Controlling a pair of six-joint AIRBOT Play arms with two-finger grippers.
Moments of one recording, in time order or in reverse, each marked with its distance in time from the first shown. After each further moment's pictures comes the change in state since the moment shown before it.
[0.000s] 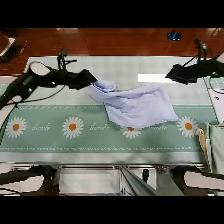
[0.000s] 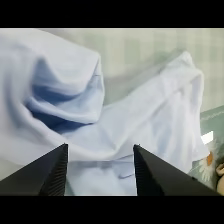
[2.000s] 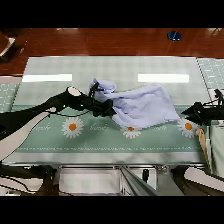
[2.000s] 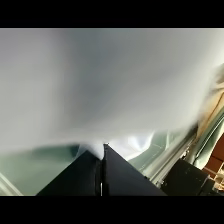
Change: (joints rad) left arm -0.266 -0.202 -0.181 -0.297 -0.055 0.090; right arm -0.453 0.143 -0.553 0.076 0.105 -0.157
